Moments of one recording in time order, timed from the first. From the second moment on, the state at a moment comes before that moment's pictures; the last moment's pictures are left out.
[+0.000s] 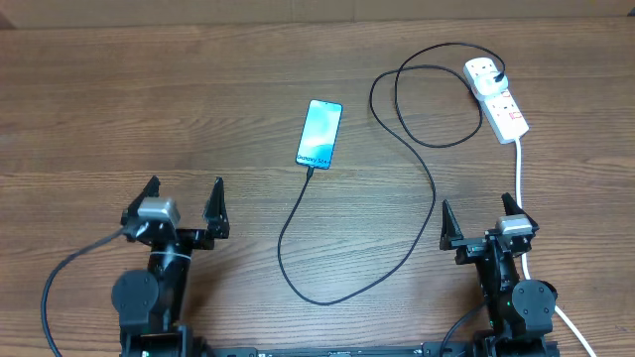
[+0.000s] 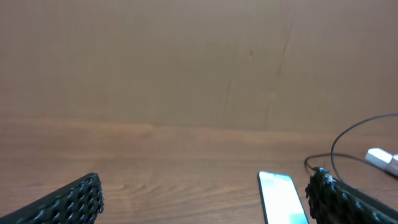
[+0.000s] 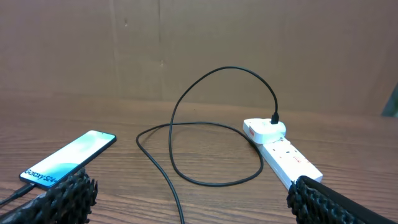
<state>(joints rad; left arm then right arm) 0.05 0.35 0.20 0.17 0.15 -0.14 0.06 0.01 0.02 -0.03 -0.05 -0.03</state>
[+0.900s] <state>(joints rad) -0.01 0.02 0.02 0.03 0.02 -0.16 0.06 0.01 0.02 -0.03 -0.05 -0.03</state>
